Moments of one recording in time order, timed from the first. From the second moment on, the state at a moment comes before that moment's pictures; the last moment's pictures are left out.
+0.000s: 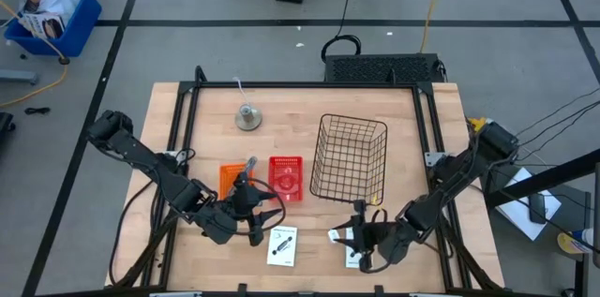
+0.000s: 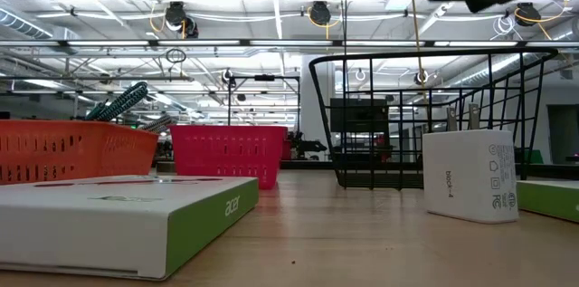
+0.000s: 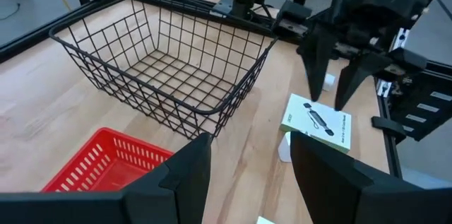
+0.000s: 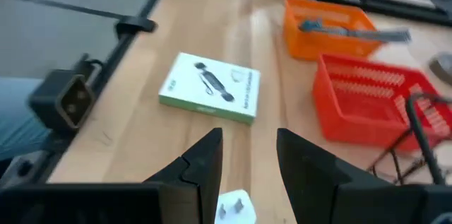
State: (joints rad) left arm -0.64 1.44 1.08 -0.28 -0.76 -0.66; right arm 0.77 1.59 0.83 0.15 0.65 0.29
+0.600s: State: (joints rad) left arm -0.64 1.44 1.08 -0.29 -0.76 -0.65; right arm 0.78 1.72 0.83 0.15 0.65 0.64
